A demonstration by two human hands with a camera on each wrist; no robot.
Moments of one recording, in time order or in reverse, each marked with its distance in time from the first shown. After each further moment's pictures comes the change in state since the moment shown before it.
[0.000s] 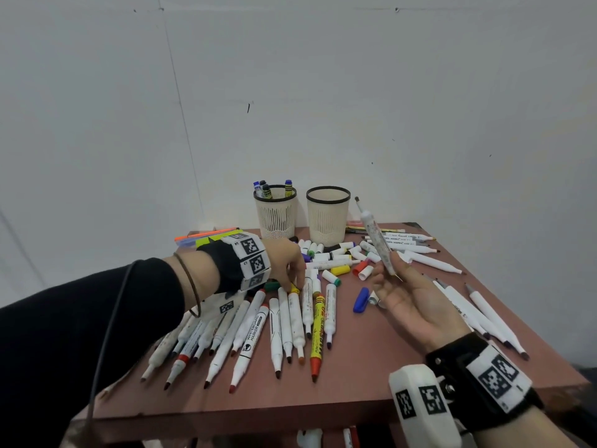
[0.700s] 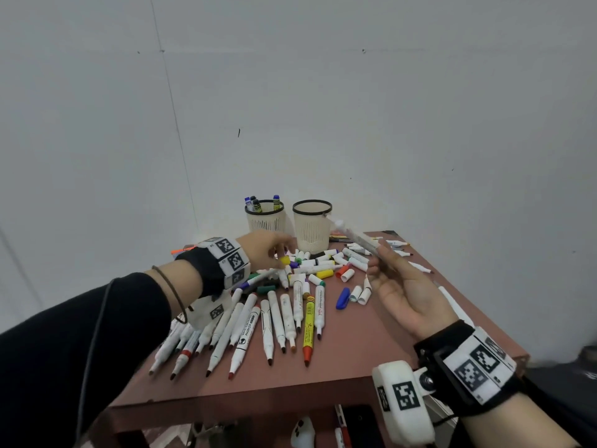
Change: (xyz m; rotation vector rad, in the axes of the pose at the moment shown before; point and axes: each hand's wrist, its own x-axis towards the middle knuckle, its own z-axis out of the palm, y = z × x) left_hand -0.046 0.016 -0.012 -0.127 0.405 -0.074; right_hand -0.057 -0.014 0.045 -0.052 0.070 -0.150
